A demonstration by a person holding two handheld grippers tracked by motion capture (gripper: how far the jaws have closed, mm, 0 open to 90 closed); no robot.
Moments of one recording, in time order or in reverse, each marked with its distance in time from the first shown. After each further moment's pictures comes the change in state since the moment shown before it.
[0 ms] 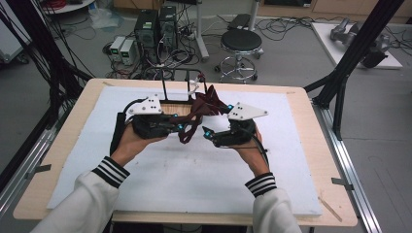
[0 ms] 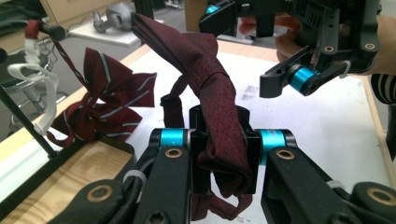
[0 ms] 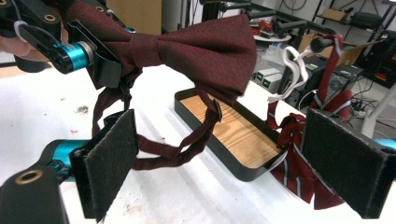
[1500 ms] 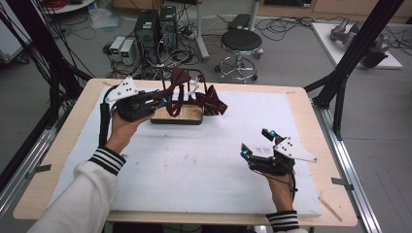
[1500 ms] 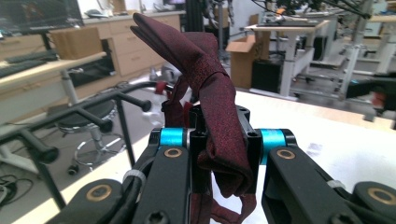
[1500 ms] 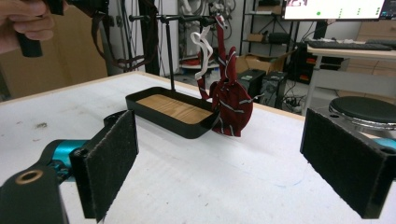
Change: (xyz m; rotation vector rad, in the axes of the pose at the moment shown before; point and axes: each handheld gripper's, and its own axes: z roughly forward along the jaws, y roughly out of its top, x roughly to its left) left arm 0.049 -0.002 -0.027 -0.238 0.189 0.002; right arm 0.005 -0.087 -0.095 -0.192 -0.260 0.170
